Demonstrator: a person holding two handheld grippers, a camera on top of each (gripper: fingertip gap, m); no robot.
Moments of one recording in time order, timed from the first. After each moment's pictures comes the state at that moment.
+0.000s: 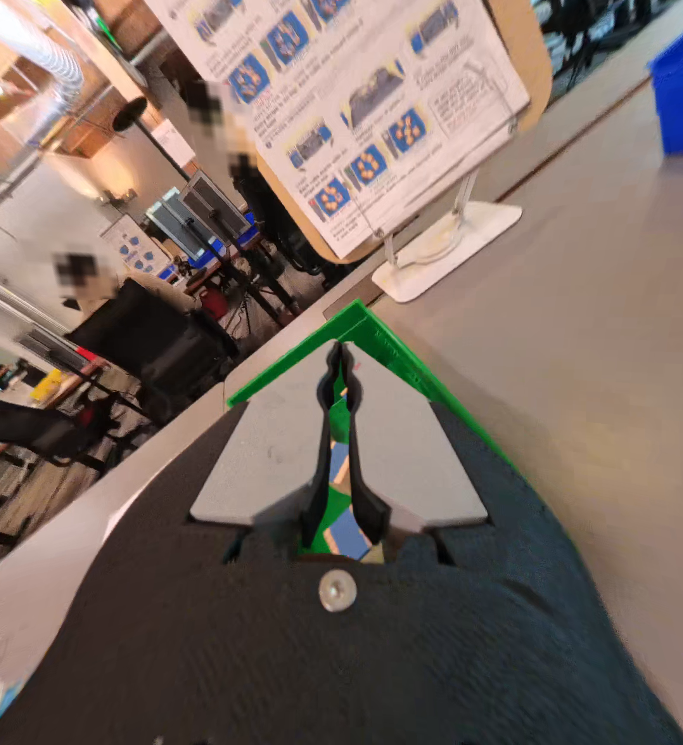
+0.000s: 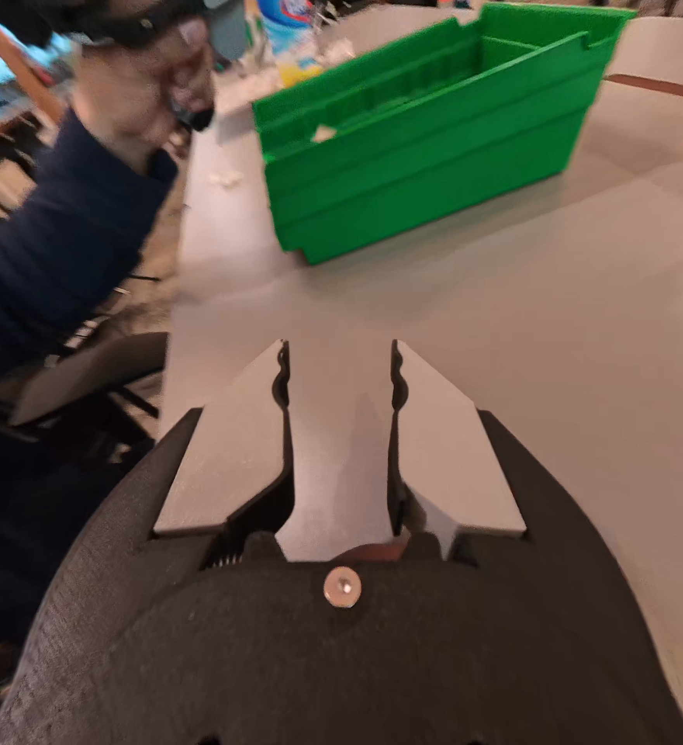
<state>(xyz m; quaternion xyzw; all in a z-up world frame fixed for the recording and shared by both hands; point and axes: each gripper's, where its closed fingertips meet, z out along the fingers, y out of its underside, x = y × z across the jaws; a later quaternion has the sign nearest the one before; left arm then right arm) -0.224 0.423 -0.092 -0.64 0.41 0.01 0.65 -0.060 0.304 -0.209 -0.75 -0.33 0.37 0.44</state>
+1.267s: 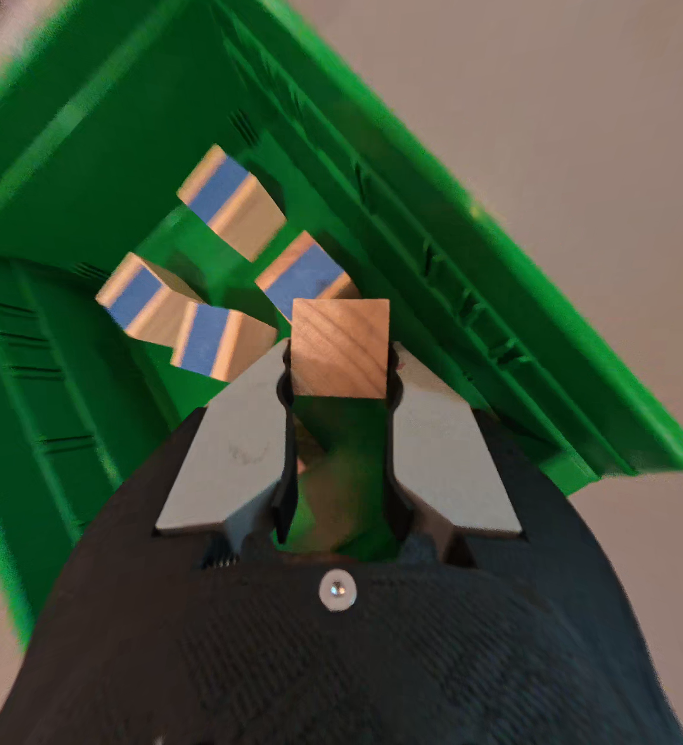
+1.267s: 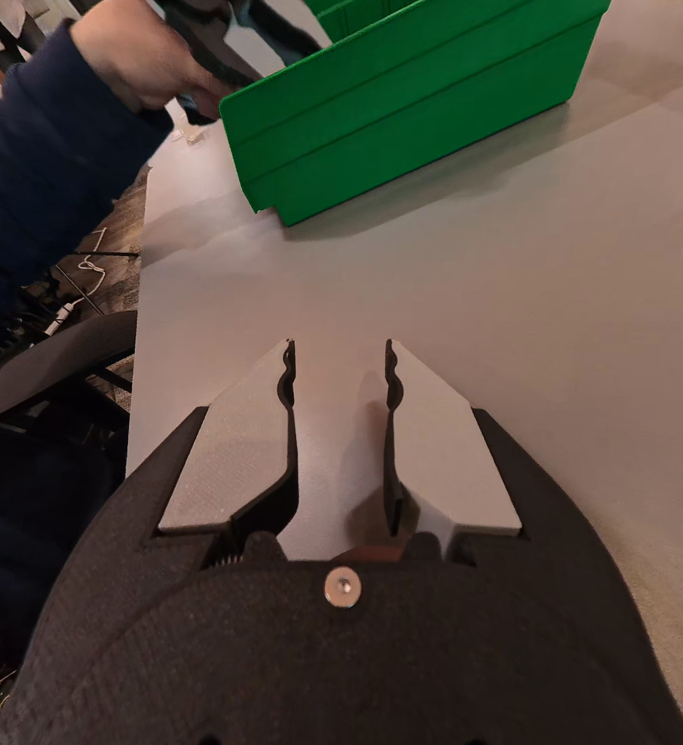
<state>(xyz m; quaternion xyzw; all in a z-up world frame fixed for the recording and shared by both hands) -0.240 0.451 -0.241 -0.82 0.47 -0.05 0.34 -0.059 0.308 -0.237 -0.78 -0.33 0.35 0.40</state>
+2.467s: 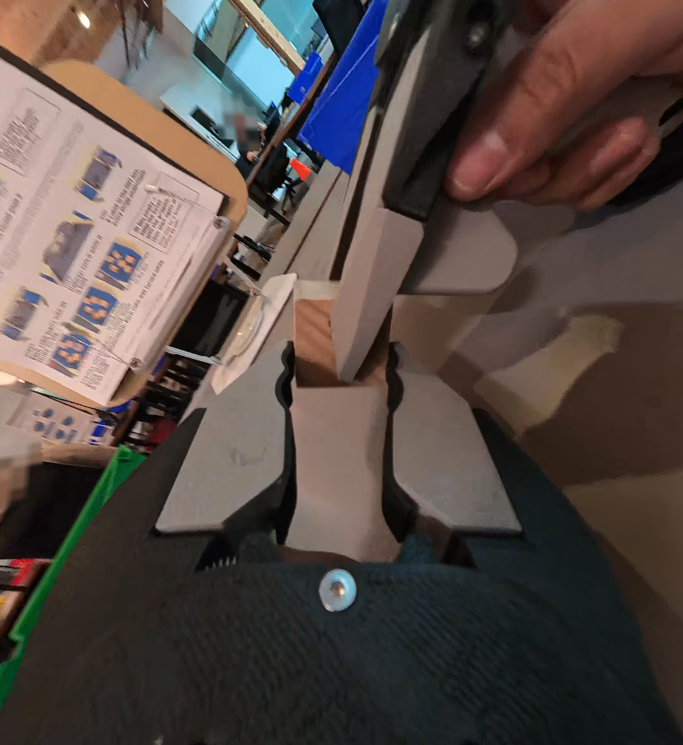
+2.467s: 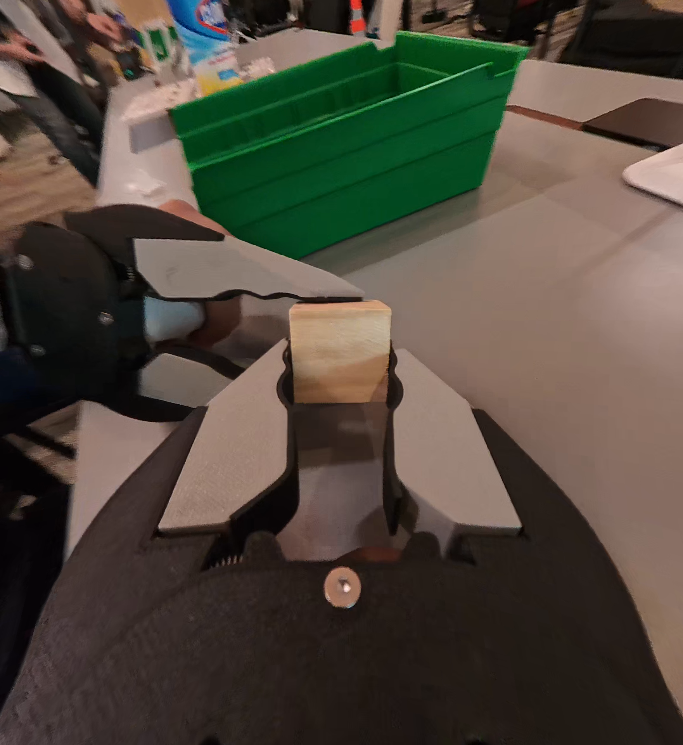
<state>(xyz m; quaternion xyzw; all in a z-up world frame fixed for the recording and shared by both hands) -0.036 0.329 -0.218 -0.49 0.60 -0.01 0.63 -0.053 0.329 -0.218 -0.77 -0.29 0.29 0.49</state>
